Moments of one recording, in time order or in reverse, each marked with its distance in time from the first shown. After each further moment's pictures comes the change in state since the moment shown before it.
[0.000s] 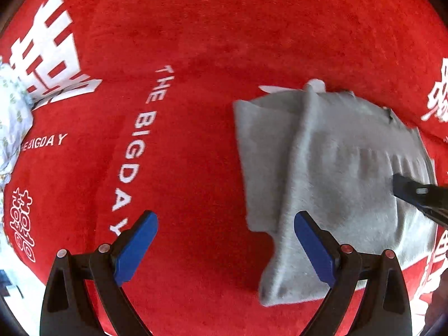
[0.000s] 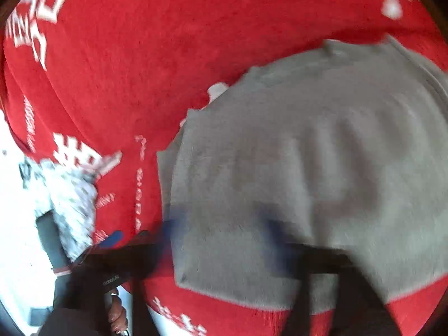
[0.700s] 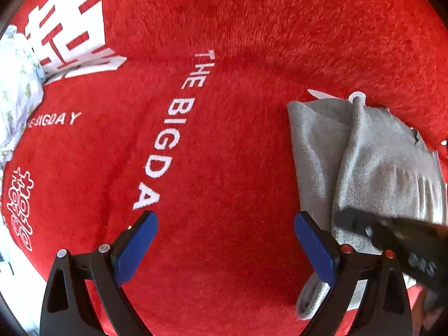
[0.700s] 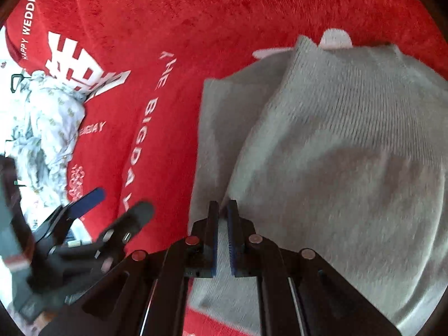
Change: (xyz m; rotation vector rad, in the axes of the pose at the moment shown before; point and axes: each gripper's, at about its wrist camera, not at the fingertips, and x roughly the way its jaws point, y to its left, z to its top) left arm 0.028 0.048 0.004 -0.097 0.033 0.028; right arm 0.101 0.088 -0.016 -0.297 0.256 -0.028
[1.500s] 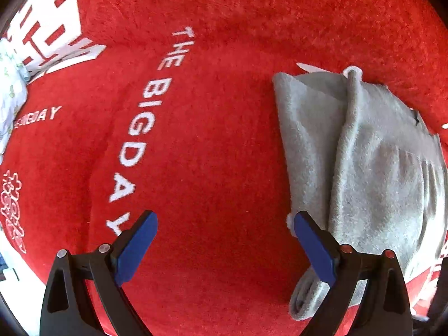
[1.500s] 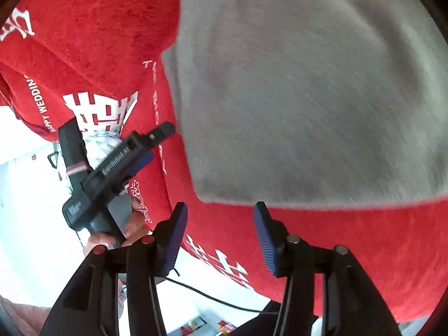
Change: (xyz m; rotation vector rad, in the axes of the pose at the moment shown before) left arm 0.025 -0.016 -0.003 0.047 0.088 -0.034; right arm -0.039 -0.080 -0.143 0.456 -0.005 0.347
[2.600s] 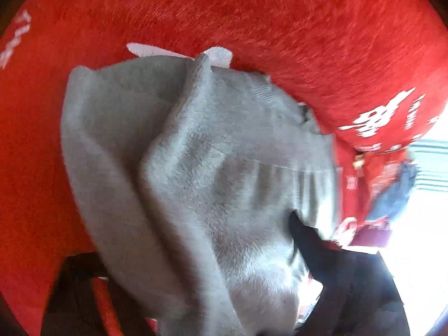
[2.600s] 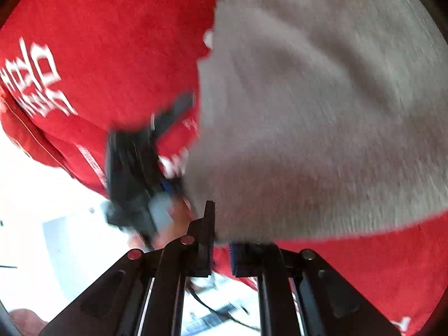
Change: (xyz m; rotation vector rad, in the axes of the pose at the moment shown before) left arm 0.025 -0.099 0.055 0.033 0.192 -0.597; right arm -0.030 -0.019 0.011 0.149 -0.181 0.299
